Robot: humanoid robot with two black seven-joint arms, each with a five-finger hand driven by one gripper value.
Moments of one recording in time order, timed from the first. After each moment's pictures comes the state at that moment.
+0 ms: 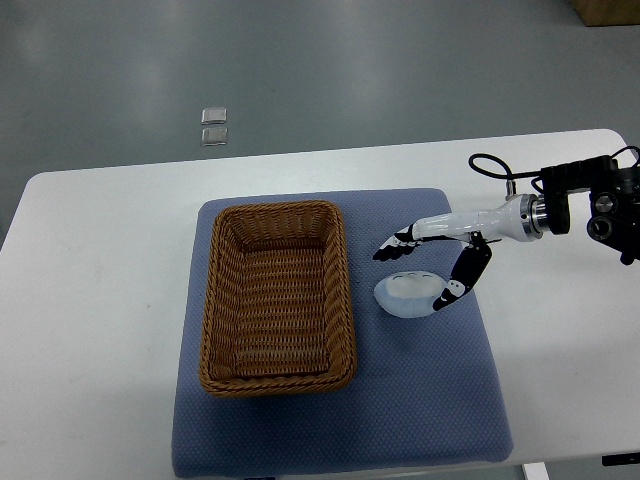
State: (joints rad) left arm -0.03 0.00 -0.09 -0.15 0.06 0.05 -0.06; right arm 0.93 -0.63 0.31 1.20 -1.31 0.55 0.32
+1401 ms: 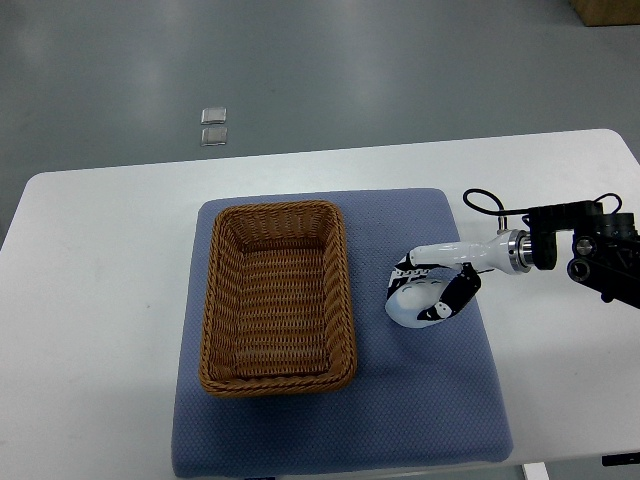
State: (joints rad) left arm -0.03 0.00 -0.09 -0.15 0.06 0.05 -0.06; right arm 0.83 -0.57 0.29 1.17 -1.35 0.43 0.27
